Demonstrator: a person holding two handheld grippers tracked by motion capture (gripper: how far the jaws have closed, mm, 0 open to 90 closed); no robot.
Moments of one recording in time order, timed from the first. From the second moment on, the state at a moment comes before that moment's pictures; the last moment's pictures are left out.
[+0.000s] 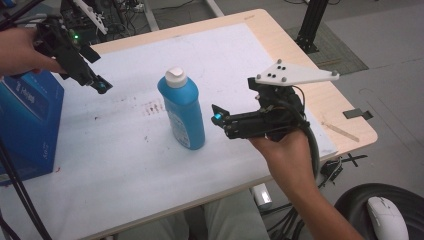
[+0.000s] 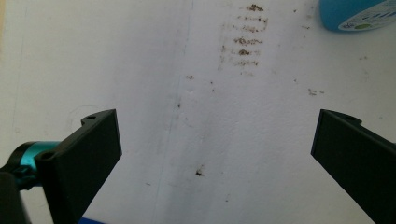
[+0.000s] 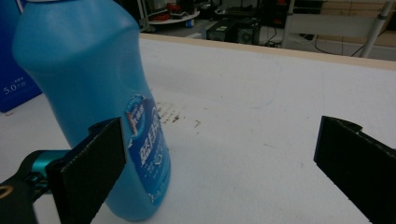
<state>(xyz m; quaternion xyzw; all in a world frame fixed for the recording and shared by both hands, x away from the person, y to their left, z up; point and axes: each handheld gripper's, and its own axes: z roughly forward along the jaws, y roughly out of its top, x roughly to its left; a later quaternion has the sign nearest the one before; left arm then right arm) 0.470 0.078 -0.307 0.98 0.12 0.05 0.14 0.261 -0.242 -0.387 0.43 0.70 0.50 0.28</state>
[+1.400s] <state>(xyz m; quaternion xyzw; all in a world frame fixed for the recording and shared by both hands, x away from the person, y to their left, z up) 0.468 0.084 -0.306 0.98 0.13 0.05 0.14 0.254 -0.170 -0.401 0.42 0.71 0.50 0.26</state>
